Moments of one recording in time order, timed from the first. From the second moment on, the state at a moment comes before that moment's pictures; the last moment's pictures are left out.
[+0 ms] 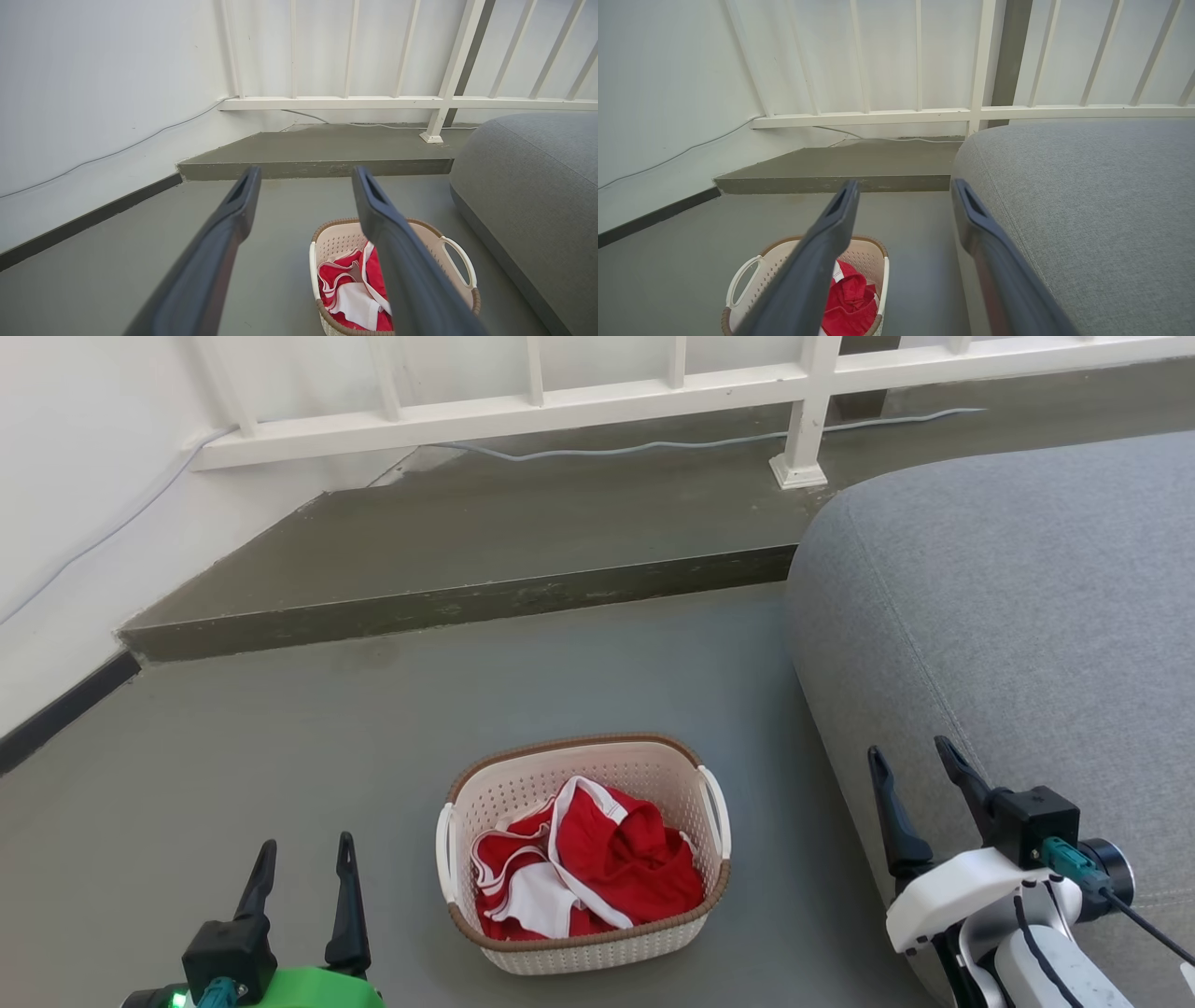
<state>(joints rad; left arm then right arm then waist) 0.11 0.08 -0.19 0.12 -0.27 0.12 -0.25 -0.03 -0.19 0.33 0.26 0.28 -0.10 -0.25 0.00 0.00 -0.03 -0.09</state>
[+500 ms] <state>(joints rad) 0.13 0.08 -0.19 0.09 -0.26 0.12 -0.24 -0.01 -0.19 0.32 0.23 0.28 -0.11 -0.25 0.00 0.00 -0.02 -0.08</state>
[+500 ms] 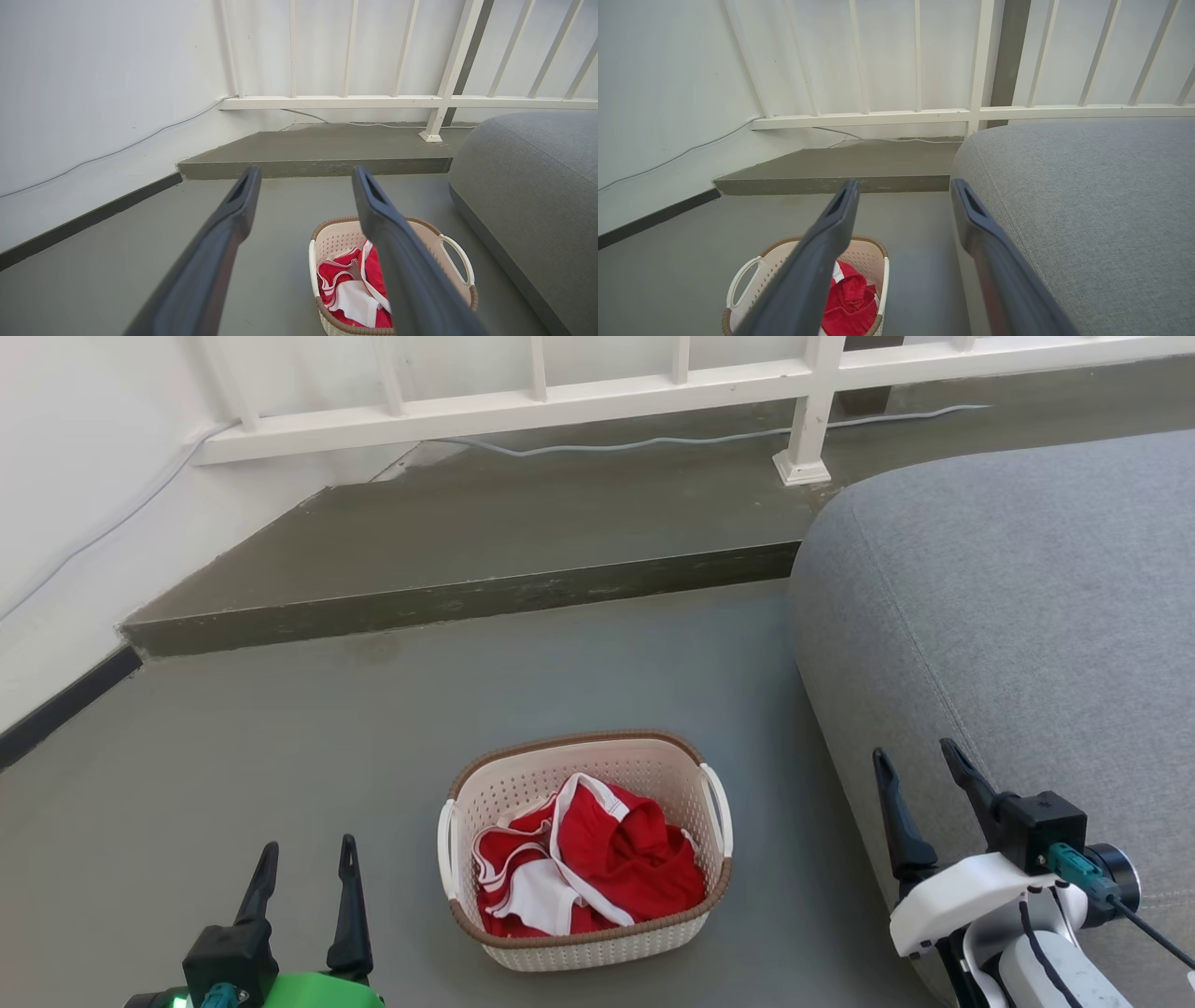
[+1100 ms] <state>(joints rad) 0.14 0.07 -0.20 0.10 -0.25 0.11 -0.23 0.04 -0.17 0.31 0.25 0.28 -0.11 -0.24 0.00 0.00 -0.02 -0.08</state>
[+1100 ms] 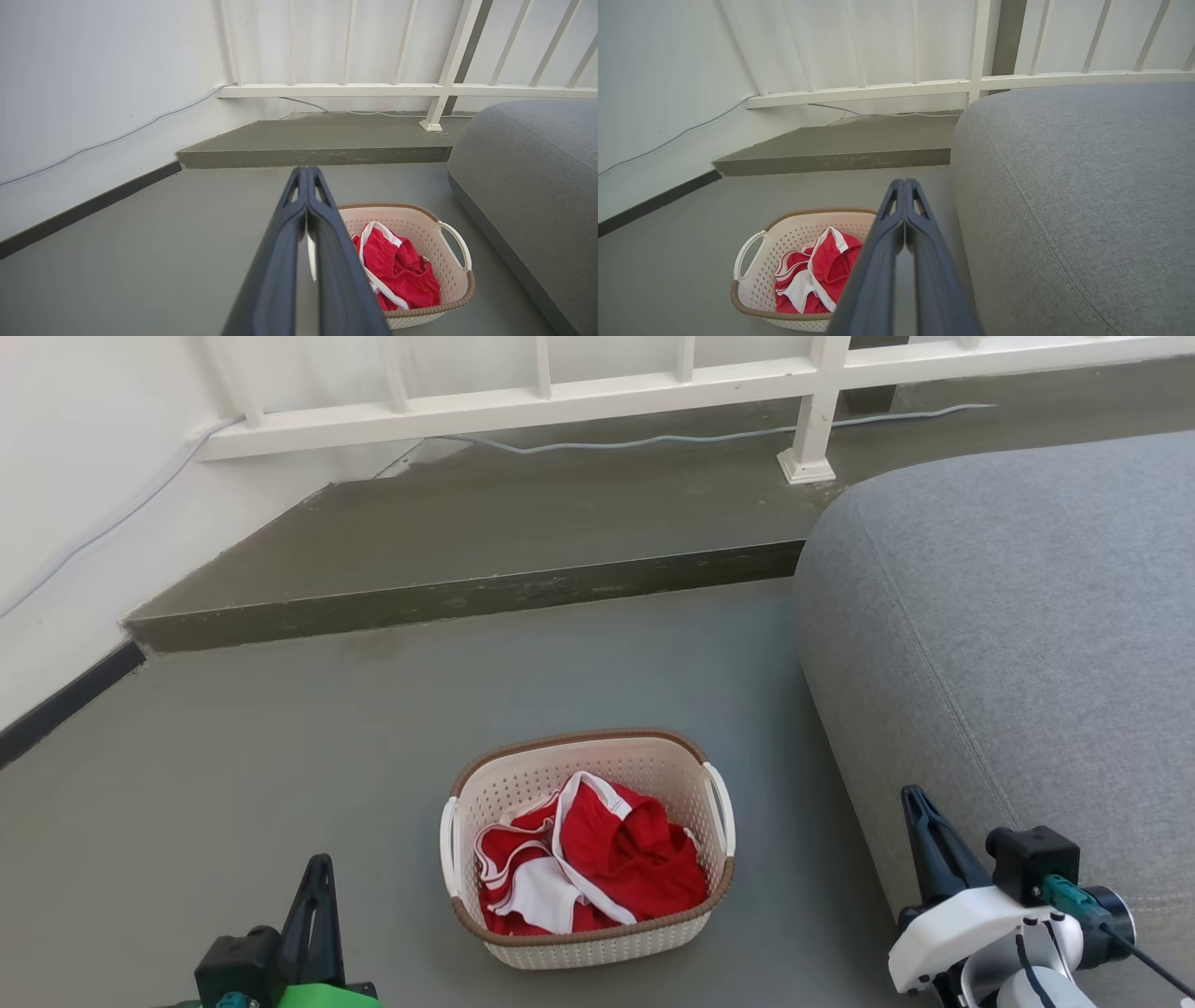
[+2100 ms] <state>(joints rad) 0.14 0.06 -0.16 0.10 -0.69 0.06 -0.16 0.04 -0.13 0.20 0.24 0.70 -0.04 -0.15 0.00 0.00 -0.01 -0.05</state>
